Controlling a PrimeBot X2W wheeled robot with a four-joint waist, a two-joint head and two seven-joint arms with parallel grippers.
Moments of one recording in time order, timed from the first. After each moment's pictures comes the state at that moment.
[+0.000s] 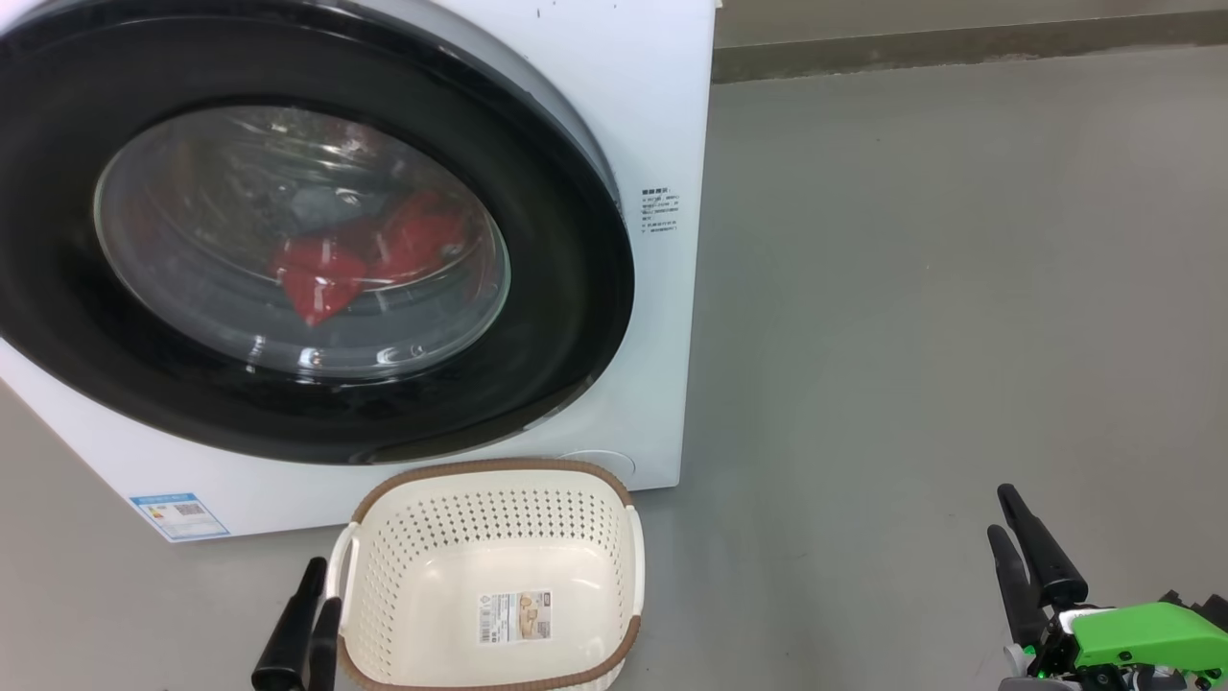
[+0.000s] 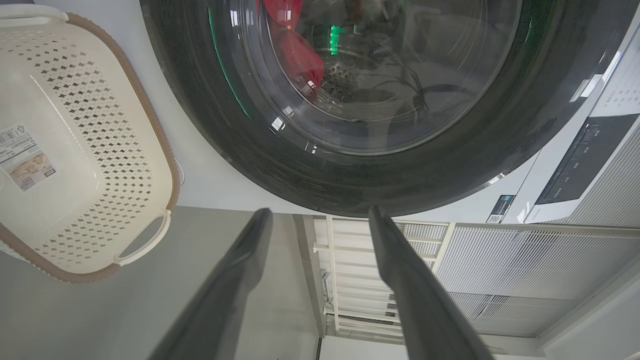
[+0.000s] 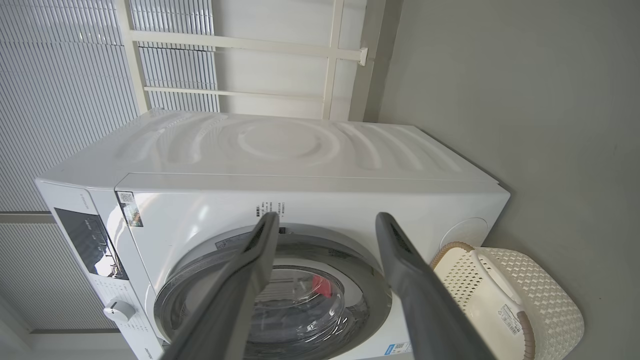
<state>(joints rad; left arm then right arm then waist) -0.02 0.02 0.07 0.32 -1.62 -0.12 0.10 -0.02 -0.02 -0.12 0.33 1.61 0.13 0.10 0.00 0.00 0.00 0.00</state>
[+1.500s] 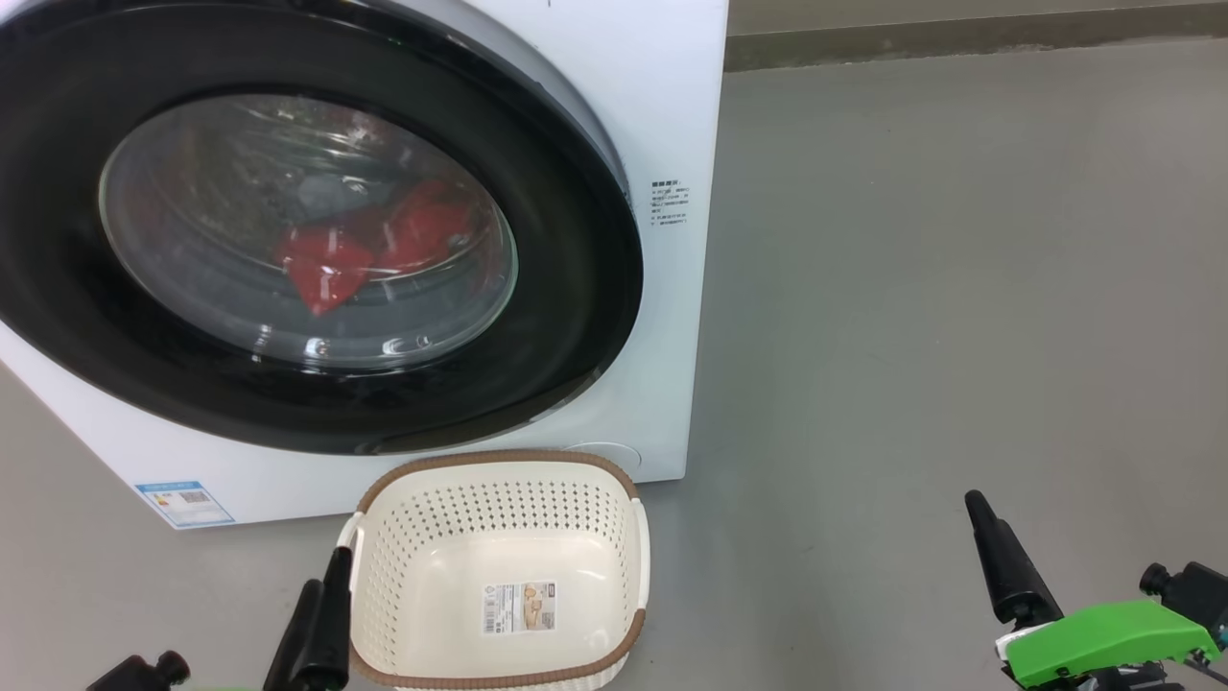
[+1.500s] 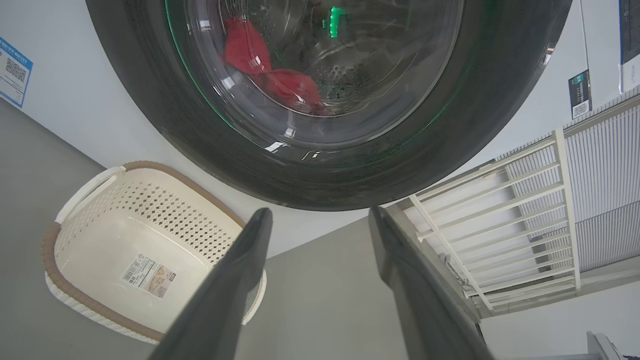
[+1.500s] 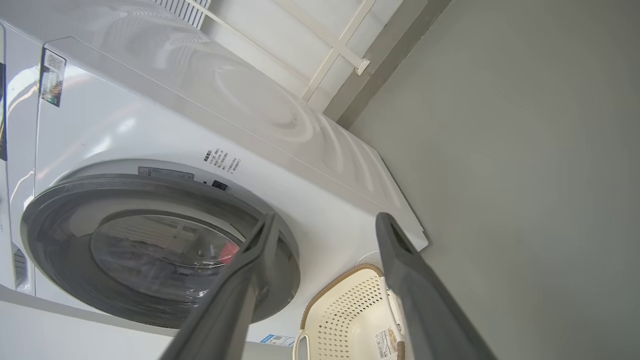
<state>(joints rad) 0.01 0.02 0.03 0.20 -1.04 -0.08 -0.02 0.00 -0.06 -0.04 0.30 1.15 0.13 -0.02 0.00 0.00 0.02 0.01</state>
